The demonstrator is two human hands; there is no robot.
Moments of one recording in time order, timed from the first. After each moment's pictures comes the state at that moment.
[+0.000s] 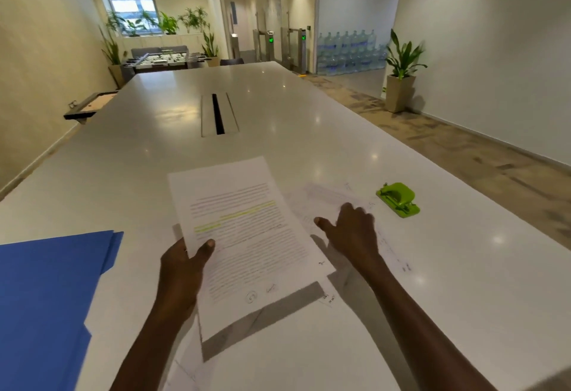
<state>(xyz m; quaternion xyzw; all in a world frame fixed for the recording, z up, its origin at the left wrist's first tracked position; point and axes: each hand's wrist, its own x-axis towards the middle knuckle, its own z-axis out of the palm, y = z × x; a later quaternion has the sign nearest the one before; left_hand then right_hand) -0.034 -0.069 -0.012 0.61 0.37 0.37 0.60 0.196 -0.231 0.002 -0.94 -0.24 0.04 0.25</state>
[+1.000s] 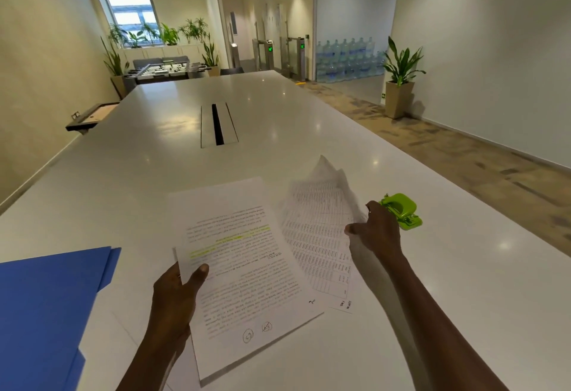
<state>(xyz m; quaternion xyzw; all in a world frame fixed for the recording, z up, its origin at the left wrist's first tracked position) -0.042 -0.072 -0.017 0.61 0.40 0.34 0.59 0.263 -0.247 -0.007 -0.91 -0.17 0.02 0.38</state>
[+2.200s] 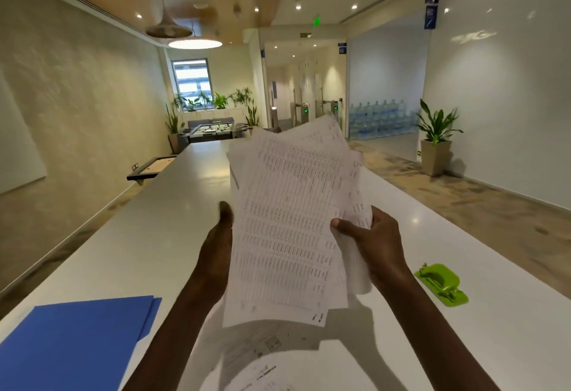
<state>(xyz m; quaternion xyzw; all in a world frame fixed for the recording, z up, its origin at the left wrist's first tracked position) 0.009 -0.057 0.138 0.63 0.18 0.34 0.68 0.200 -0.206 0.121 -0.62 -0.29 0.10 0.72</state>
